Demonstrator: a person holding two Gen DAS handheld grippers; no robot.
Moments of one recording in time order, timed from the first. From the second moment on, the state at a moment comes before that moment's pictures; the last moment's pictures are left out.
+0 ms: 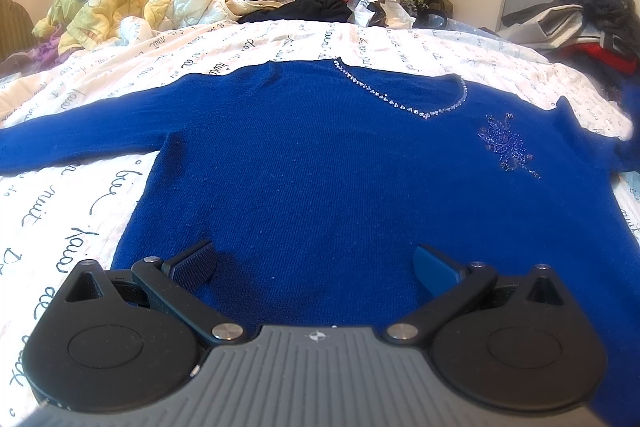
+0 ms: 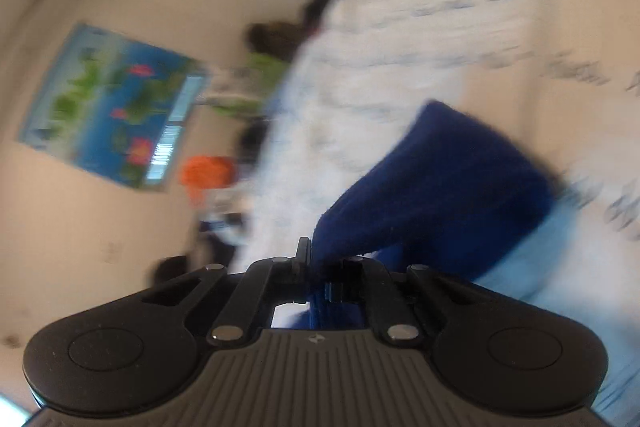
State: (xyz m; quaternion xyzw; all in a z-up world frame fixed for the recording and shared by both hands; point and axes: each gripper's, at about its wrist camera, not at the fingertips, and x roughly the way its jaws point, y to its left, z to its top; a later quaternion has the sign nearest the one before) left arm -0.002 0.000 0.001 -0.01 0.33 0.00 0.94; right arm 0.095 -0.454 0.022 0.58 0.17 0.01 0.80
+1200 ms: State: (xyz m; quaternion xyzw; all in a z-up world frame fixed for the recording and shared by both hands) left arm 0.163 -0.028 0.067 -0.01 0.33 -0.01 0.95; right arm 0.043 -0.240 -0.011 0.23 0.26 0.15 0.93
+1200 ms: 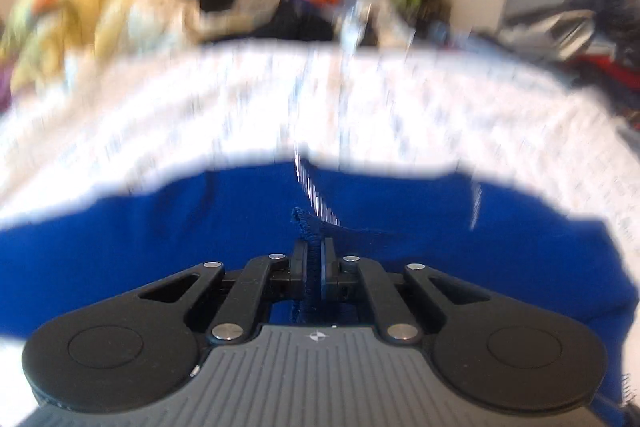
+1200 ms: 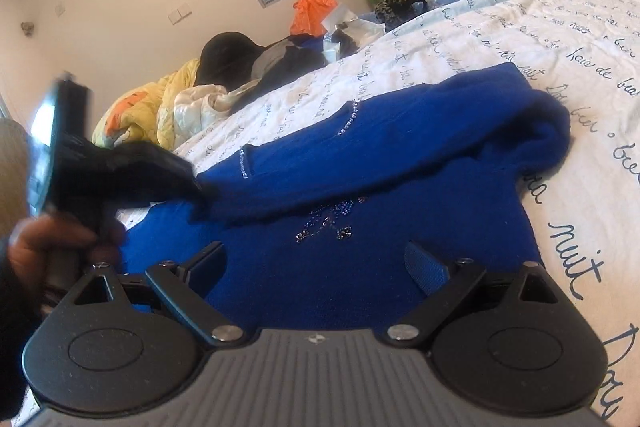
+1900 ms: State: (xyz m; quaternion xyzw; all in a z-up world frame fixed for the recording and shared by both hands) left arm 0.141 0.083 0.058 0.03 0.35 0.10 0.93; right arm 0.039 -0.235 -0.008 0.22 0.27 0.15 0.93
